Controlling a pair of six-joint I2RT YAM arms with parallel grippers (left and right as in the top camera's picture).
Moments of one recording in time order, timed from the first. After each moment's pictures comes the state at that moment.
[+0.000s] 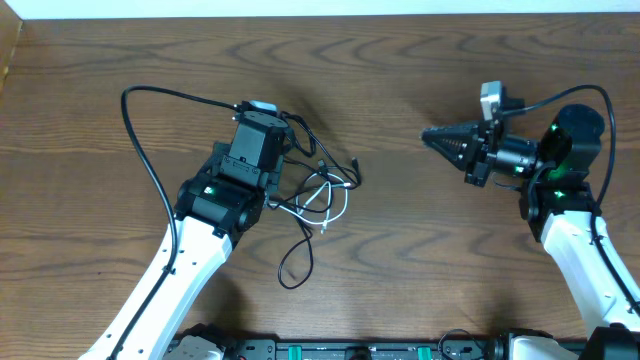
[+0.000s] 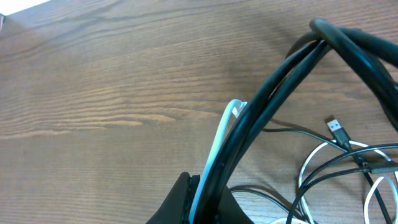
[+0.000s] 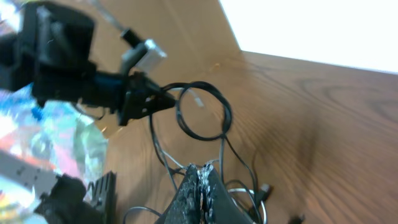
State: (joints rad) left arm -0.42 1.26 1.07 -0.73 -0.43 -0.11; right arm -0.06 1.35 0.75 0.40 -1.30 0.31
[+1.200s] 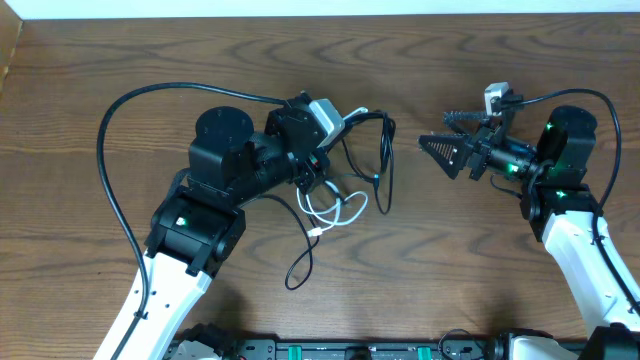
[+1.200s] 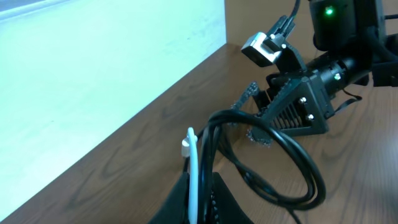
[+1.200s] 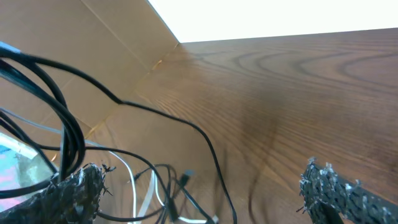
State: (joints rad) left arm -0.42 1.11 1.07 -0.24 0.53 0.25; right arm -0.06 1.35 0.75 0.19 -1.05 0.26
